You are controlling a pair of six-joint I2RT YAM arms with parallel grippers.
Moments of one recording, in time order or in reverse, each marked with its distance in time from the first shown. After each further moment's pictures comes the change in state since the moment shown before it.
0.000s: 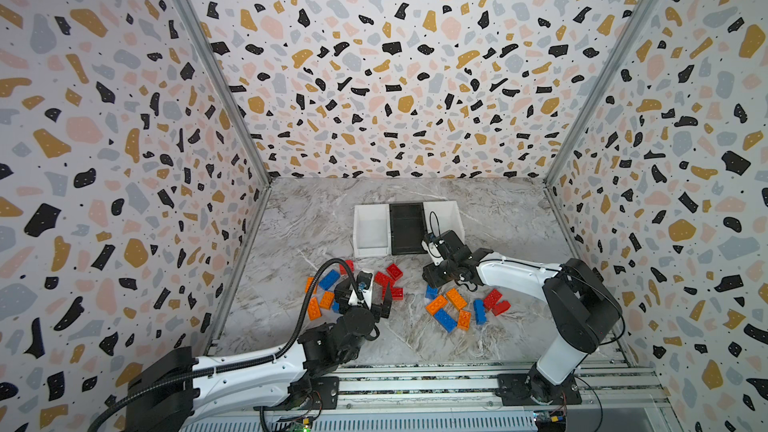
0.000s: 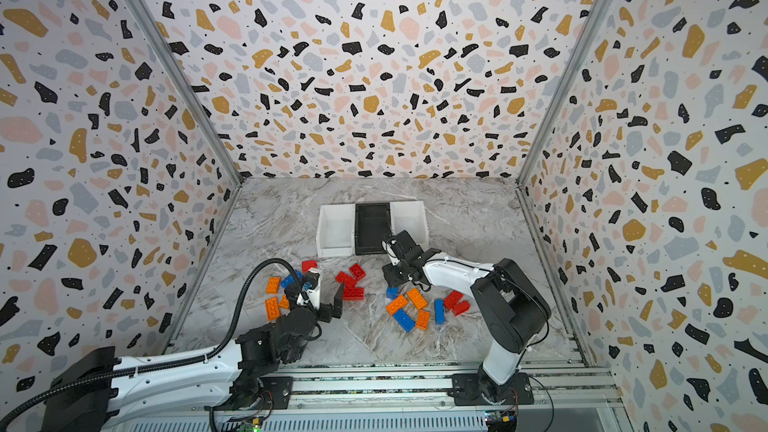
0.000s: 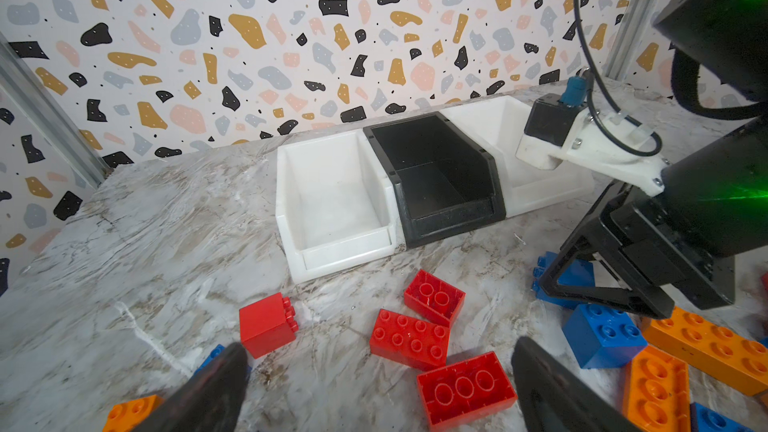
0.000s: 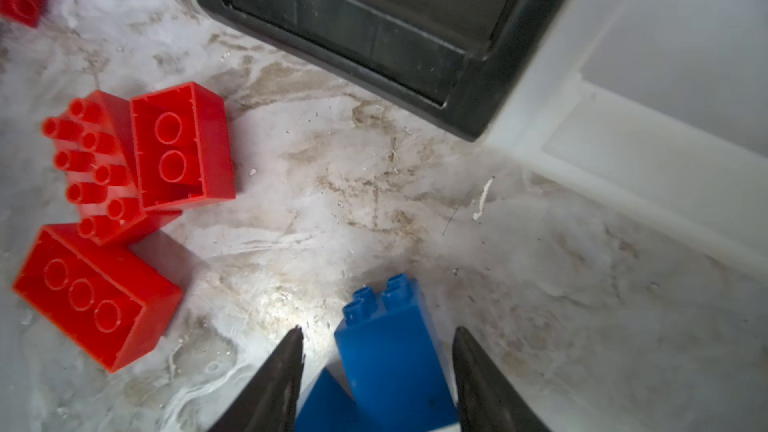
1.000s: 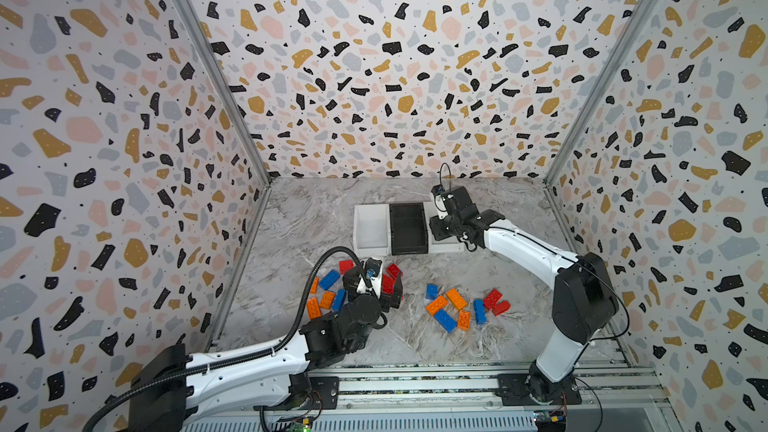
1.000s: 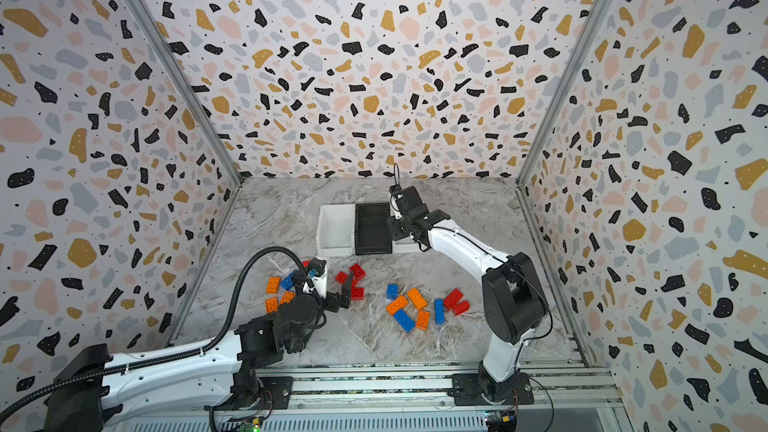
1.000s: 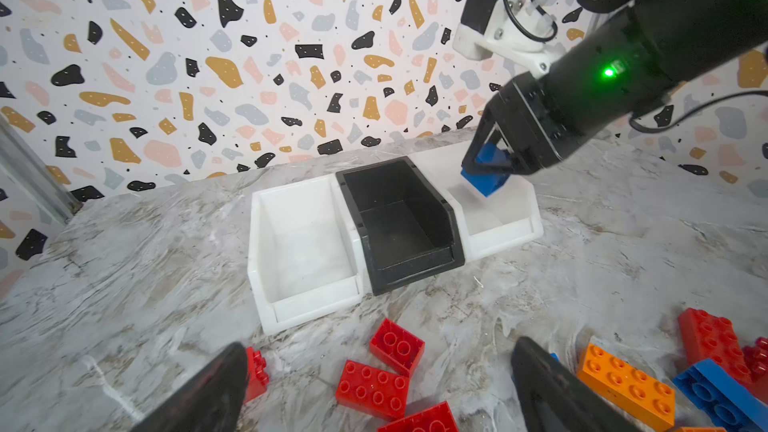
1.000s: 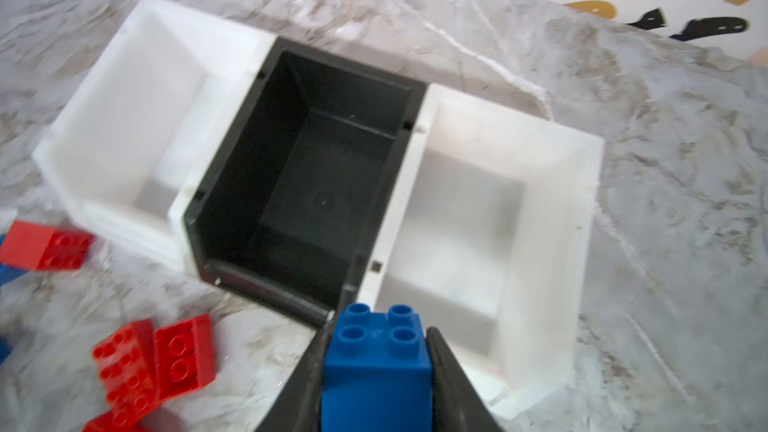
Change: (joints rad) left arm 0.000 0.049 0.195 -0.078 0.061 0.031; right arm -0.154 0.049 0.409 -0.133 0.118 -0.063
